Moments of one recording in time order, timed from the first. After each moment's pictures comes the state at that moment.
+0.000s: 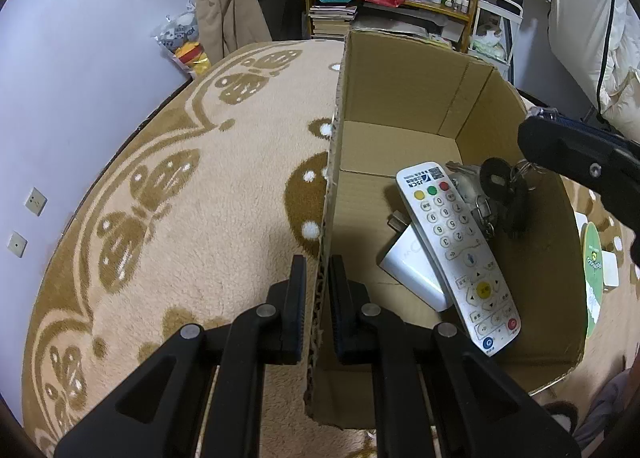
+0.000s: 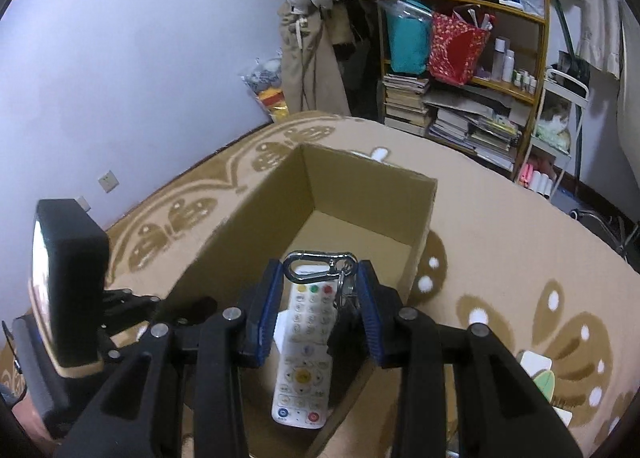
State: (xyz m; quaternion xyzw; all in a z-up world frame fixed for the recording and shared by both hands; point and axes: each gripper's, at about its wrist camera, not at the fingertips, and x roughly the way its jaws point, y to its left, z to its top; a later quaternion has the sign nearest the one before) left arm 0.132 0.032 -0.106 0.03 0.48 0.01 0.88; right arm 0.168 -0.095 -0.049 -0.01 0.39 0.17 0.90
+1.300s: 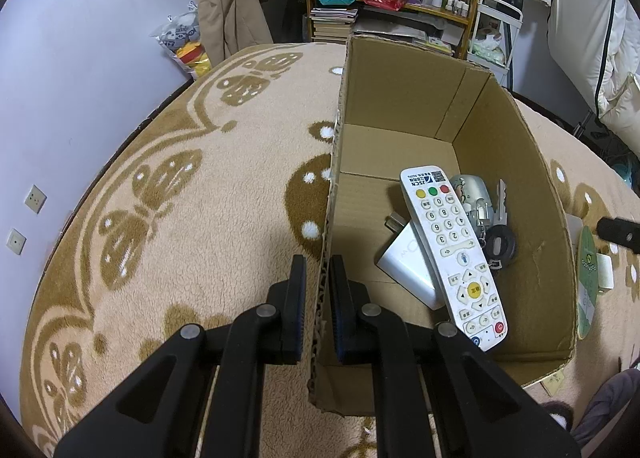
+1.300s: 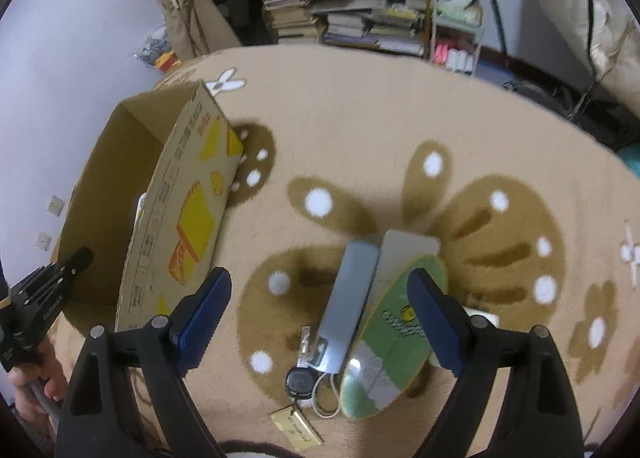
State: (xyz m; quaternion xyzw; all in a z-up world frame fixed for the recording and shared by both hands) left arm 0.128 0.035 -0.102 0.02 0.48 0.01 0.88; right arm 0.164 -0.250 -0.089 0.09 0.54 0.05 0.84
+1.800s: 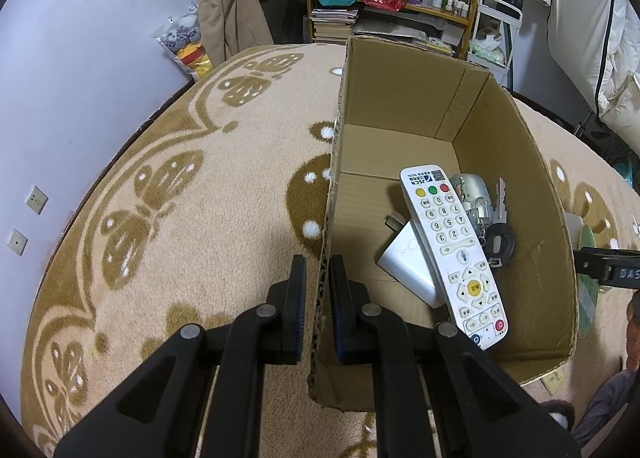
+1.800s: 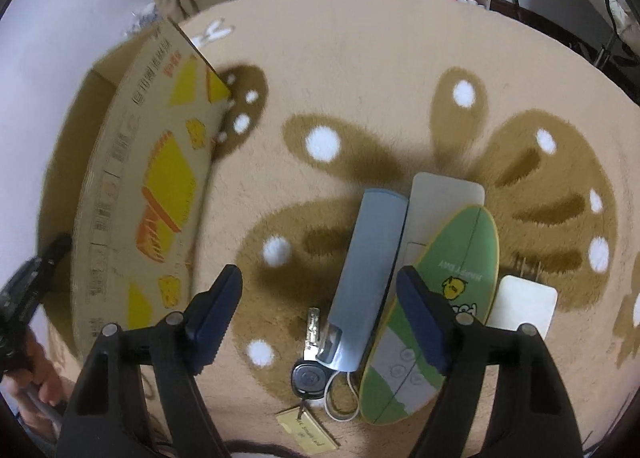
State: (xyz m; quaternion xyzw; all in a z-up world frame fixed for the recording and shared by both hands) left arm 0.125 0.035 -0.101 0.02 0.48 0.01 0.88; right arm 0.177 -0.241 -0.140 0.10 0.60 0.05 0.79
